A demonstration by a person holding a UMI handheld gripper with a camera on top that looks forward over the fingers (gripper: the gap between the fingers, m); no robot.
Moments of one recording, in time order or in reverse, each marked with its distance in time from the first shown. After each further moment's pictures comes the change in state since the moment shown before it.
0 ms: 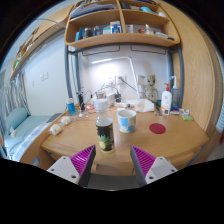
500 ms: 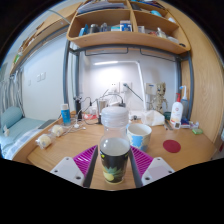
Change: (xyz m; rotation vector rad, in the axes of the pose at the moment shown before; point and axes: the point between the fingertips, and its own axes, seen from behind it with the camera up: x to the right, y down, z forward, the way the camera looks) arm -0.061 -0.008 0.134 0.125 0.043 -0.045
